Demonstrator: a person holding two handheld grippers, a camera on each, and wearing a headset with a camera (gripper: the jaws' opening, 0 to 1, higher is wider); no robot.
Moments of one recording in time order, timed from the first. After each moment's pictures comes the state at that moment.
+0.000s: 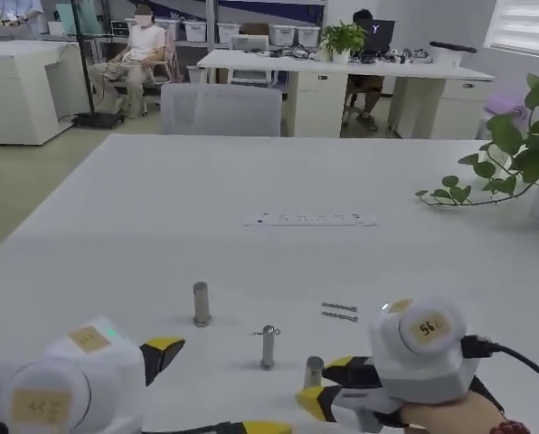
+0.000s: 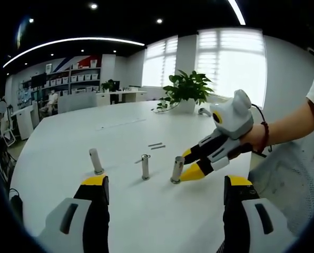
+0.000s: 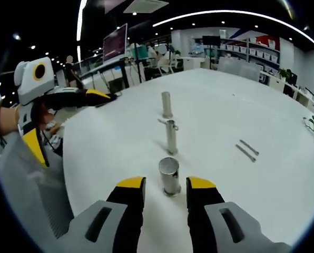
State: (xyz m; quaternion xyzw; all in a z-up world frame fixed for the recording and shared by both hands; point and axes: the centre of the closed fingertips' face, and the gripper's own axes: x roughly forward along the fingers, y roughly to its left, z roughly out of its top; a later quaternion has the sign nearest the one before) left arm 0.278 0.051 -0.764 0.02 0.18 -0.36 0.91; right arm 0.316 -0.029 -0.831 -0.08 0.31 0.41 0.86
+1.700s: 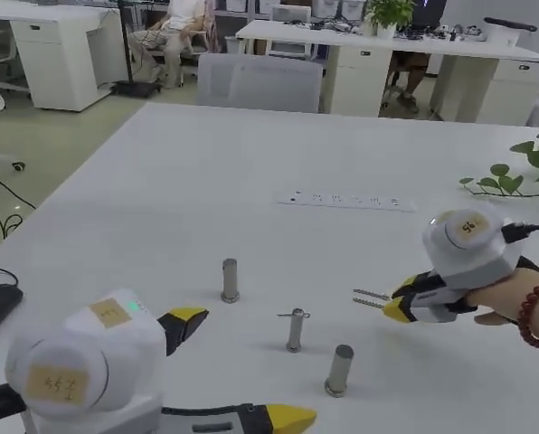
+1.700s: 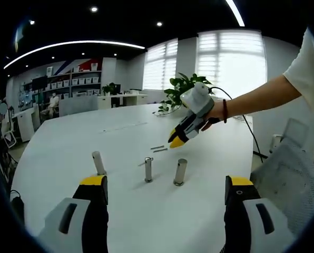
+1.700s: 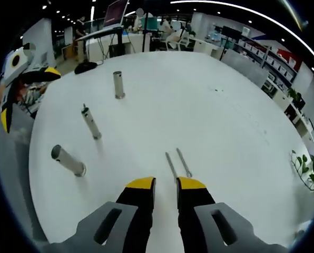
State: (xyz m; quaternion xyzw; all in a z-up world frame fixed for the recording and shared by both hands) left arm 0.281 0.057 -0.761 0.02 0.17 -0.36 0.92; right arm 0.427 -0.100 -0.839 -0.27 0.36 0.40 0.80
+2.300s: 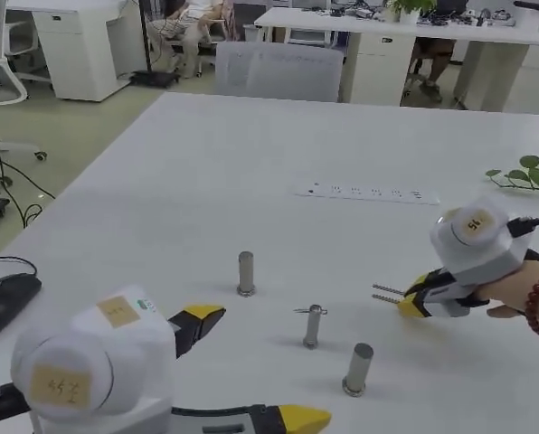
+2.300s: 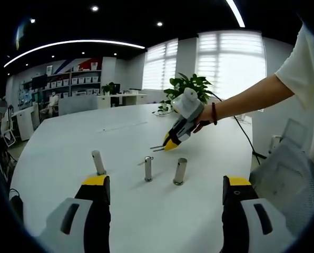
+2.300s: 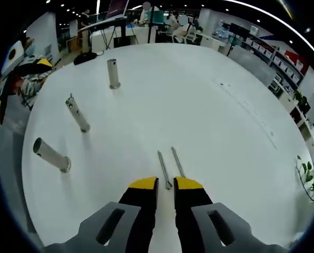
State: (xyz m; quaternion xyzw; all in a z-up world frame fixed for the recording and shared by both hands) left arm 0.280 0.058 -0.762 0.01 0.17 -0.36 0.92; right arm 0.445 -0.100 -0.858 -0.29 0.37 0.42 0.78
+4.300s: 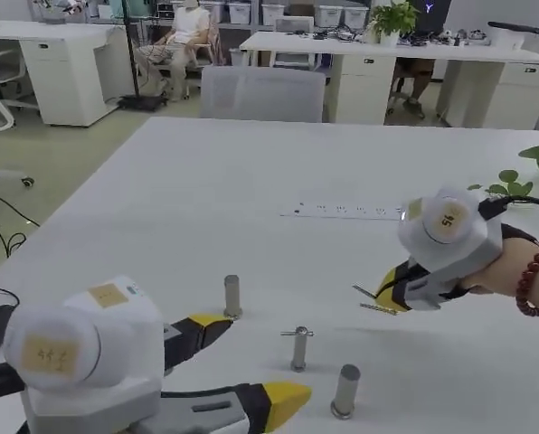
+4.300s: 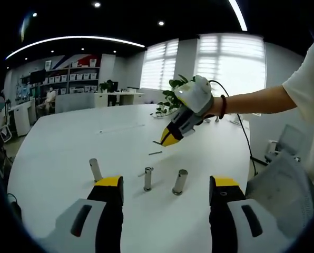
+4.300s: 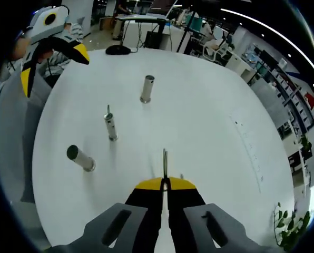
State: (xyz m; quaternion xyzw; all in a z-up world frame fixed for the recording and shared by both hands) left arm 0.301 0.052 -0.745 -0.01 0.18 -0.38 0.91; right arm 0.430 -0.071 -0.802 -0.39 0.30 0.49 0.72
